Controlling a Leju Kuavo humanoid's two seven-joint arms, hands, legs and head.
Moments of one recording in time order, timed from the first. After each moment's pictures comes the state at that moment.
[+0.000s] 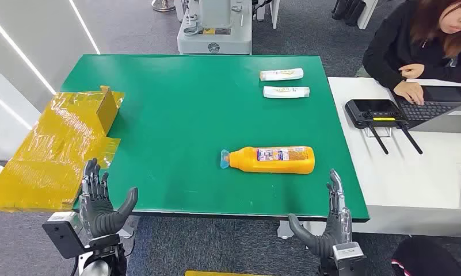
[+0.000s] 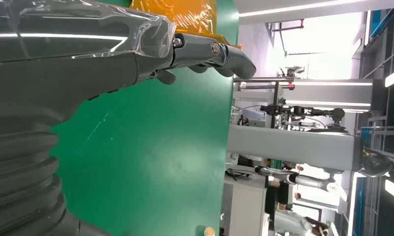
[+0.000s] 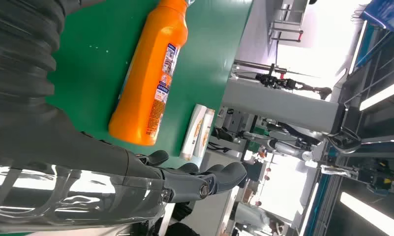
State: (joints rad) left arm 0.10 -0.09 -0.23 -1.60 0.00 0.24 -0.55; right arm 0.13 -0.09 0.35 -1.57 -0.01 -0.46 -0.68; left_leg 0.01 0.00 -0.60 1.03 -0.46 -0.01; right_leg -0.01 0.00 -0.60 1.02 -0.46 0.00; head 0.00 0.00
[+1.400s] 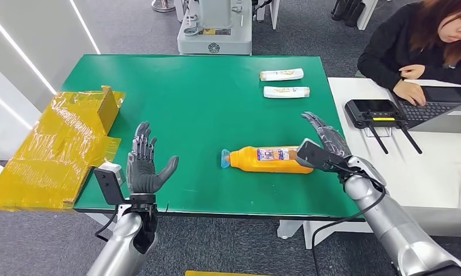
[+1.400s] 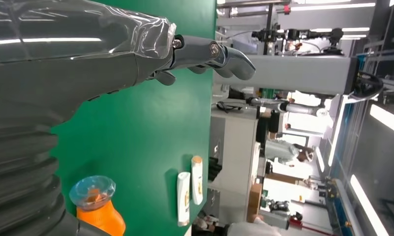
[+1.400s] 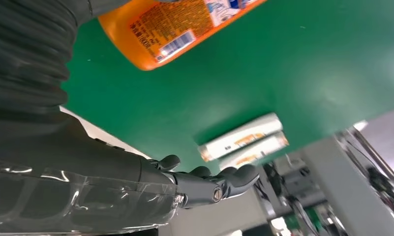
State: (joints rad) left arm -0.28 -0.10 -0.39 -1.20 0.13 0.11 -0.60; right arm -0.68 -0.30 0.55 -0.84 0.34 -0.06 -0.34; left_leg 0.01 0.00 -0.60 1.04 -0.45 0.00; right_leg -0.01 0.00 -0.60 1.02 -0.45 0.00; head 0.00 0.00
